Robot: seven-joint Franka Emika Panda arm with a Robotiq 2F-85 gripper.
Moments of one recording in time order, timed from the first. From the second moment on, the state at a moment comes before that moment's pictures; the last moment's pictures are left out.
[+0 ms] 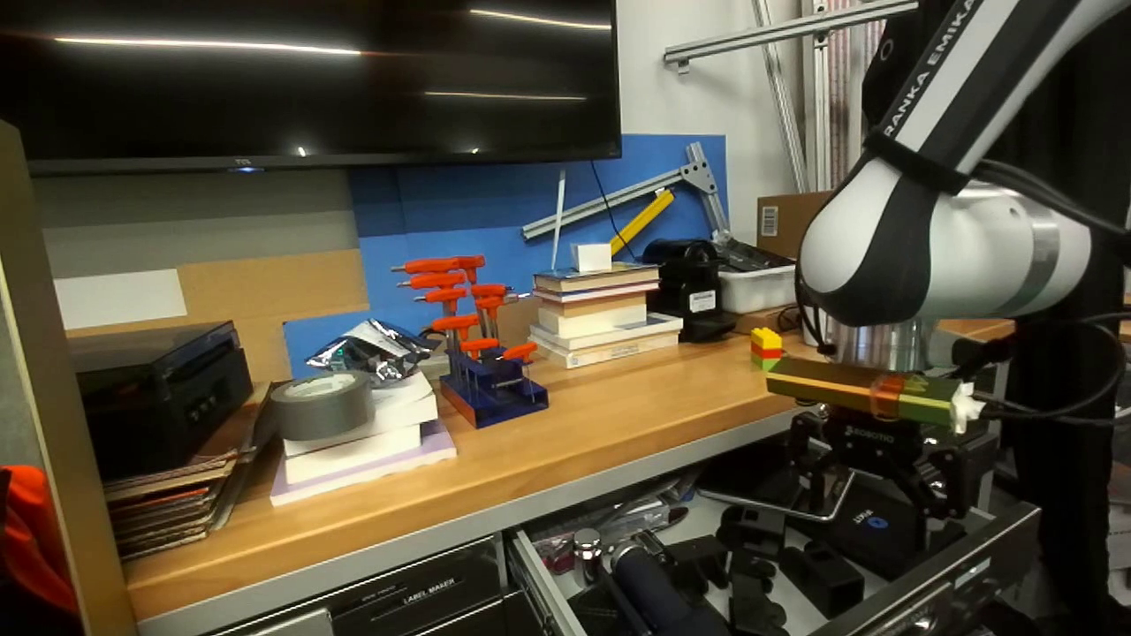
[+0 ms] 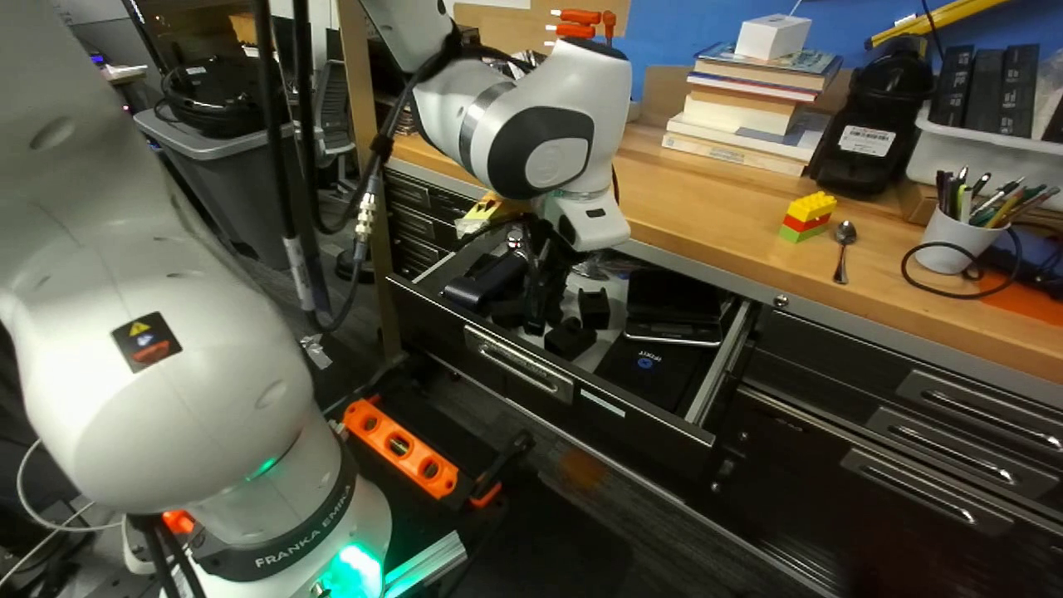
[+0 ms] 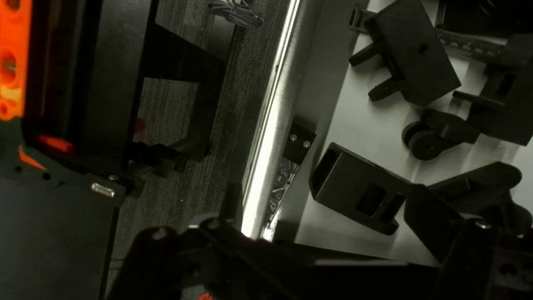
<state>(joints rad) -0.10 -0.10 -0.01 -2.76 0.14 2.58 1.02</state>
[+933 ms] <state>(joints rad) -0.10 0.17 -0.04 -2.77 0.16 2.90 1.32</state>
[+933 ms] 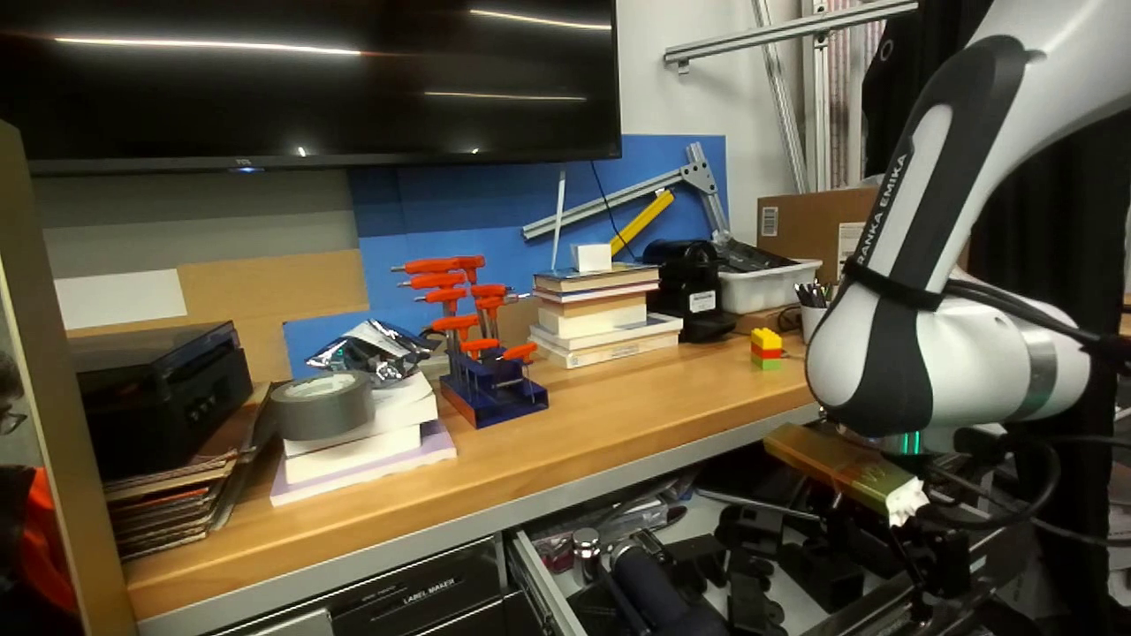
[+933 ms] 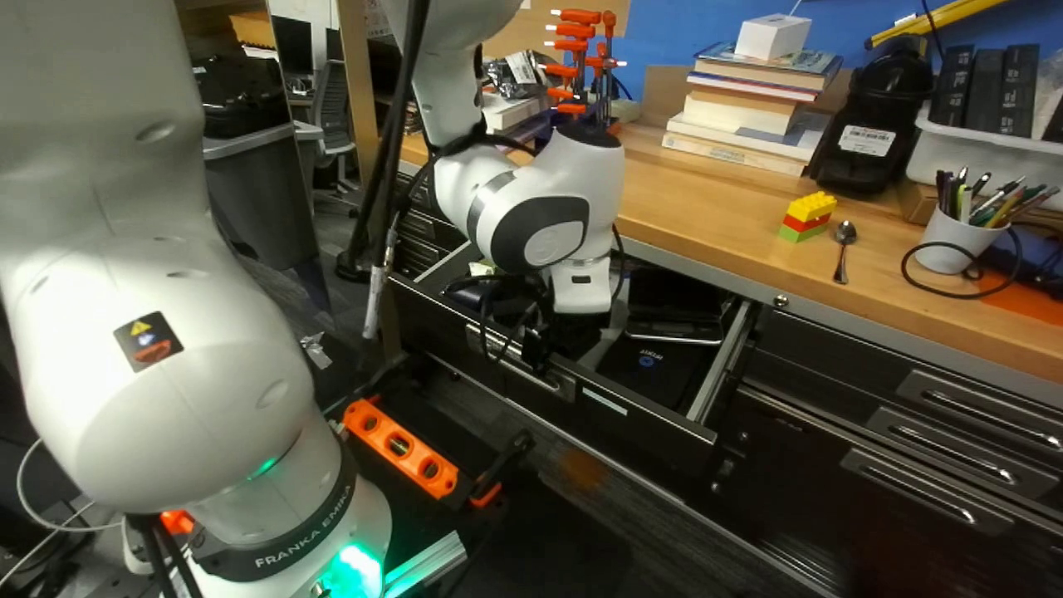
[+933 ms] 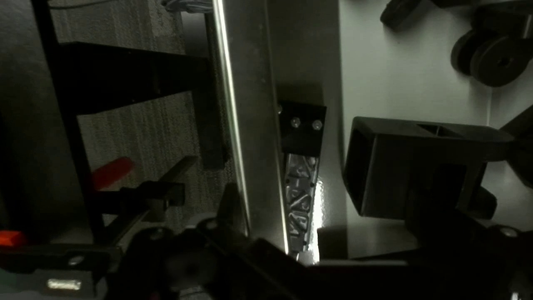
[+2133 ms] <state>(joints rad) -0.40 0.41 0.22 -2.66 0.06 3.38 1.07</state>
